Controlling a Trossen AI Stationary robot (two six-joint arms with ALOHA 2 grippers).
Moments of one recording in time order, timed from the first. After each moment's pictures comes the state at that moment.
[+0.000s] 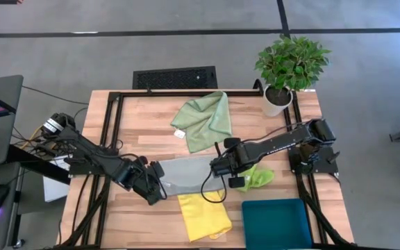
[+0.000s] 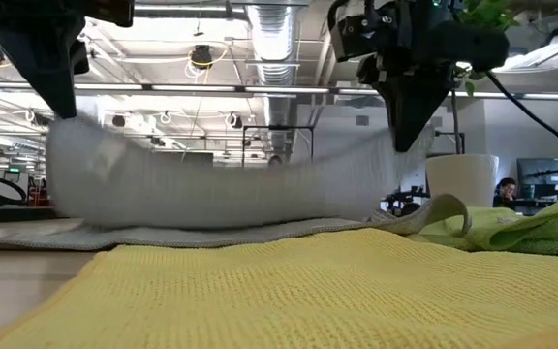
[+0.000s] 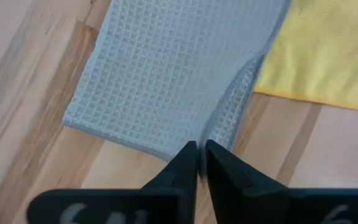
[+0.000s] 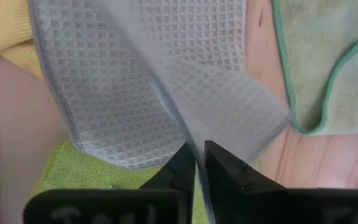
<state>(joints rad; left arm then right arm) -0.55 1.43 1.02 -0.90 -0.29 -1.01 0.26 1.82 1.43 -1.14 0.24 0.11</state>
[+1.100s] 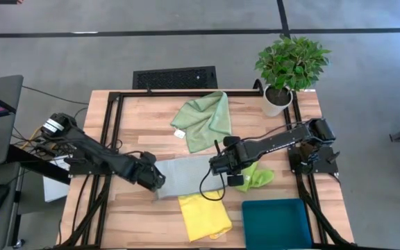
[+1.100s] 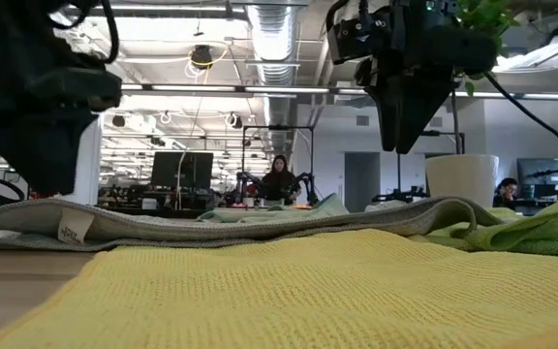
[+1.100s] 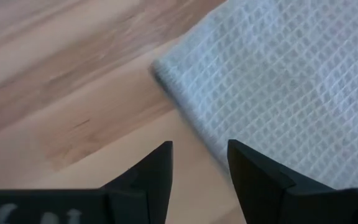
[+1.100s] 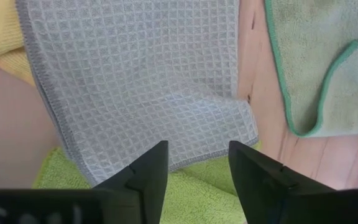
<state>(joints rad) -0.45 1.42 0.78 -0.79 -0.27 -1.53 0.24 1.82 1.43 -1.13 0.24 0.10</state>
